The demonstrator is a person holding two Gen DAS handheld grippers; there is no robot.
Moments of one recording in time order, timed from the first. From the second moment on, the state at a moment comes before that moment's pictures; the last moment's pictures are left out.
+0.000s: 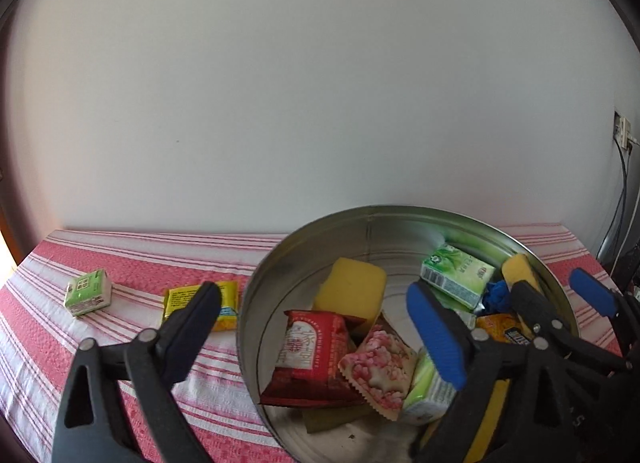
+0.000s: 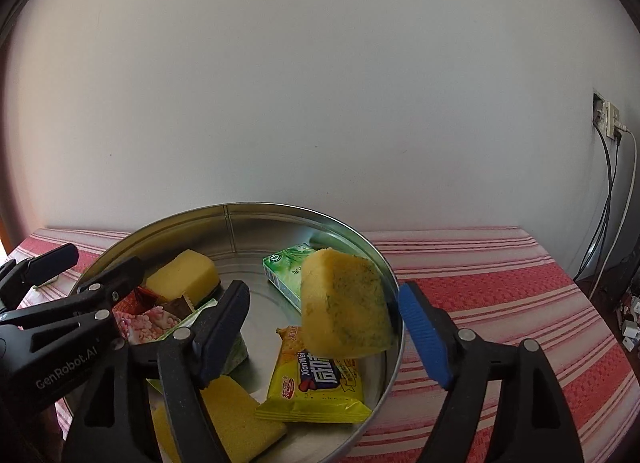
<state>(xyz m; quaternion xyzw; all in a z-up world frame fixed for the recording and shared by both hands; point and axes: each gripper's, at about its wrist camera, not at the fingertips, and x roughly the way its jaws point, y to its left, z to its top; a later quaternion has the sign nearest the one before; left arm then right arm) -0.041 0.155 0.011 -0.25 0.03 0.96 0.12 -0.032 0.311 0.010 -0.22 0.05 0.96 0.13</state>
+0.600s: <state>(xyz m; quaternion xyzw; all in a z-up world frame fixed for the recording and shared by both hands) -0.024 0.126 0.020 -0.21 0.03 0.97 0.12 0.006 0.310 0.033 -0.10 0.09 0.98 0.15</state>
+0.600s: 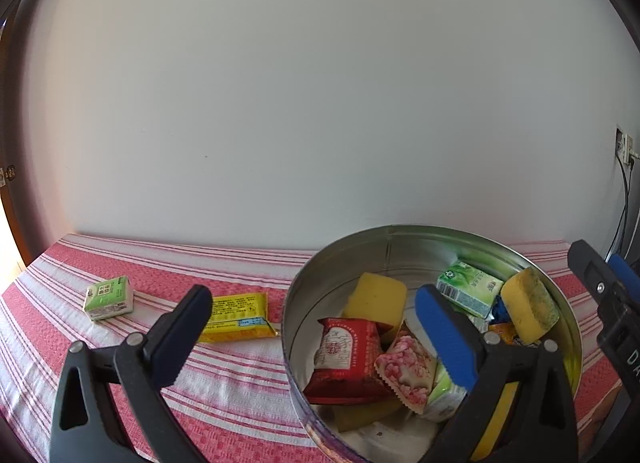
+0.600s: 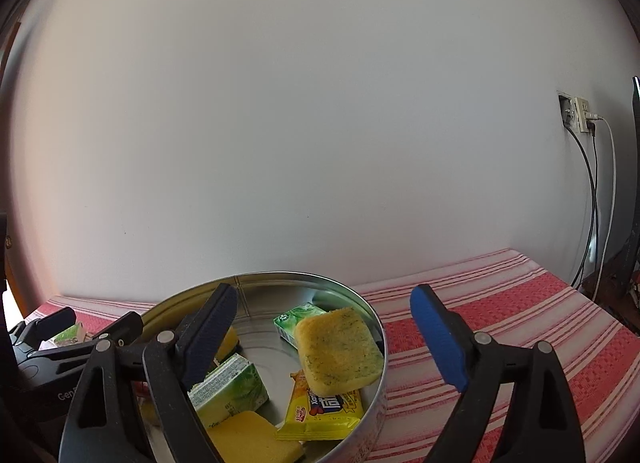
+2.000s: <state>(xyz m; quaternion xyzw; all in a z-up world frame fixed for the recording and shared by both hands) -0.014 0.036 0.010 -0.16 0.03 0.98 0.09 0.010 0.247 0.037 -0.05 0.06 0.98 0.17</state>
